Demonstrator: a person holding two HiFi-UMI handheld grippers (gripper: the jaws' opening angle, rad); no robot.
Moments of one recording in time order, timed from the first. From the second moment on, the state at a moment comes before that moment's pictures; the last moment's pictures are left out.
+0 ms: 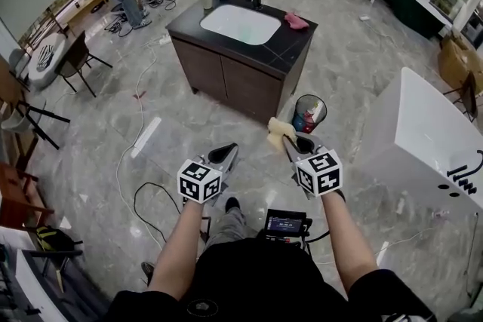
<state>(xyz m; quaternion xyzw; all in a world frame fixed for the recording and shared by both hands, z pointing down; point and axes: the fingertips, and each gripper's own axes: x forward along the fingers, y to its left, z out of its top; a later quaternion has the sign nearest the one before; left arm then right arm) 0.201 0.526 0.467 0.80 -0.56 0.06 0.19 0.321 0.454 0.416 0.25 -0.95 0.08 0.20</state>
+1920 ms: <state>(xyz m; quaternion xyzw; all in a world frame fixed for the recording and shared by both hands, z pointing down) 0.031 0.166 0.476 0.81 -0.54 0.08 0.23 0.157 0.097 0.437 0.27 -0.93 0.12 0.21</state>
